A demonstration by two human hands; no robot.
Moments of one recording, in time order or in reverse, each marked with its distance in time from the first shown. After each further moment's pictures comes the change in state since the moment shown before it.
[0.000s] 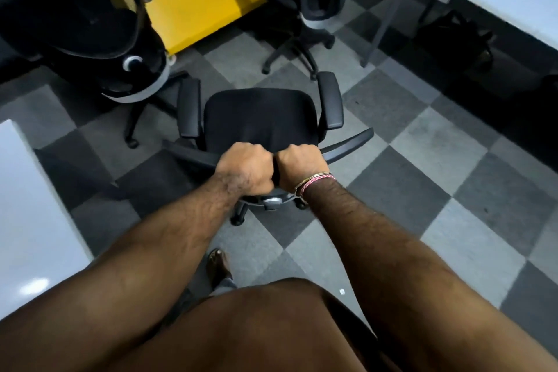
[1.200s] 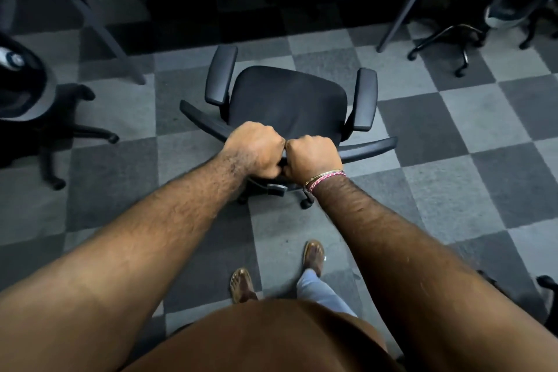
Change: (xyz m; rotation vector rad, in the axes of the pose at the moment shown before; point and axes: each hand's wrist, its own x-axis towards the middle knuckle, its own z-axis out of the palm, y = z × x) left_hand 0.303 0.340 -0.151 0.339 0.226 1.138; right_hand -0.168 0.328 0.046 0.166 -0.081 1.145
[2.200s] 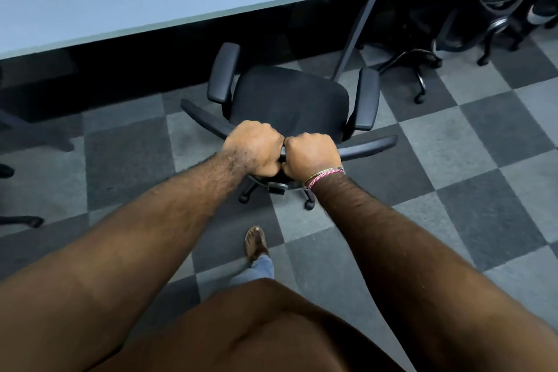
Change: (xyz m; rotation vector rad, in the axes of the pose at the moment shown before) left_hand 0.449 -0.004 -0.133 0.008 0.012 0.041; right_hand 0.245 0.385 -0.011 -0.029 0.016 0.114
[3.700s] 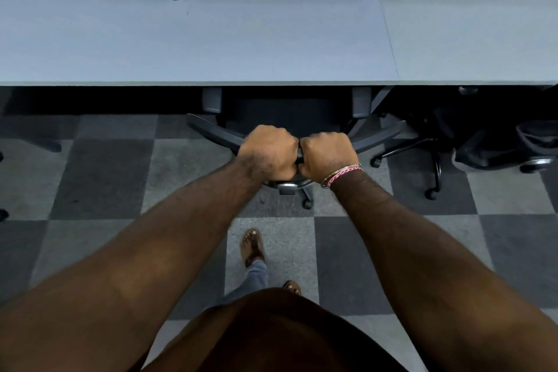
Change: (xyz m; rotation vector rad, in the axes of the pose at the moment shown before) left_hand 0.426 -0.049 -0.114 -0.099 -0.028 -0.282; right_hand 0.351 0.348 -0.005 -0.096 0.068 -0.352
